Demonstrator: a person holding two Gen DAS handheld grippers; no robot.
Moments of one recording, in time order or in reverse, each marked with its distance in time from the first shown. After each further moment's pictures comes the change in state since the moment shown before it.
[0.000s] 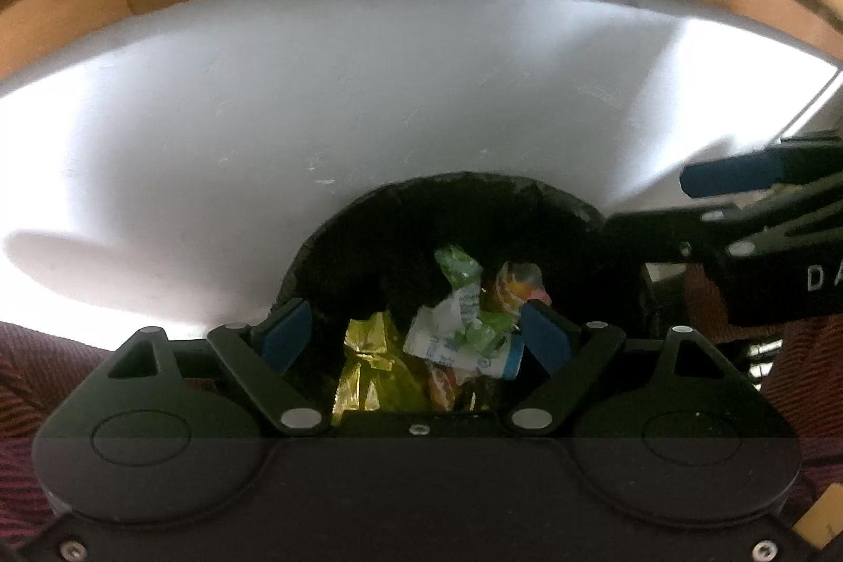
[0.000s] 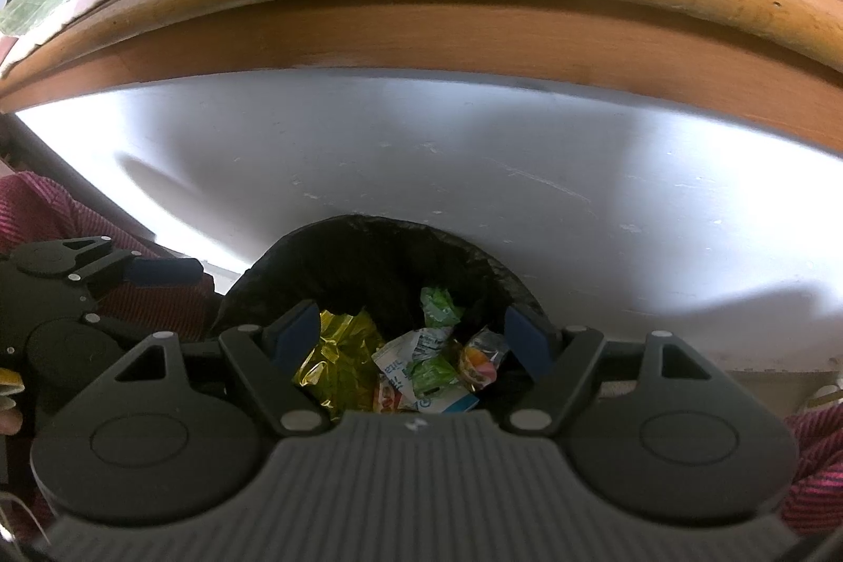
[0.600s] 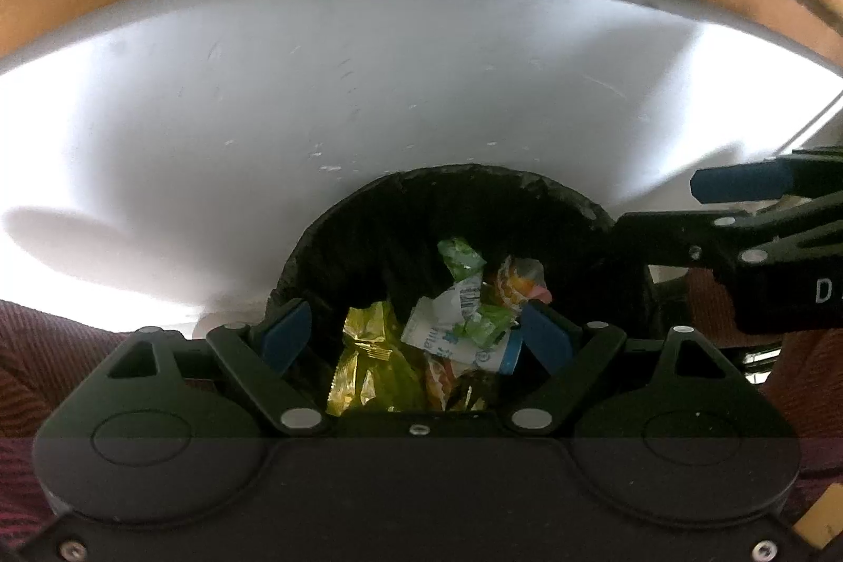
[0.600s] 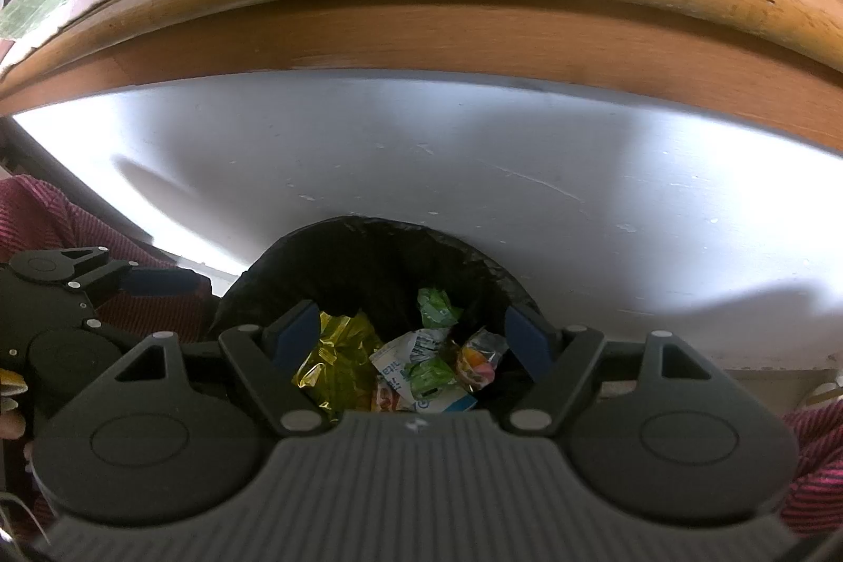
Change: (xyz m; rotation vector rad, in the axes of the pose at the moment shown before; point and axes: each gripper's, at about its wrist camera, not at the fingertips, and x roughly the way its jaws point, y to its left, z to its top) left arm 0.003 0.005 0.001 -0.052 0.026 0.002; right arm 0.000 -0.002 0.000 0.002 0.000 0.000
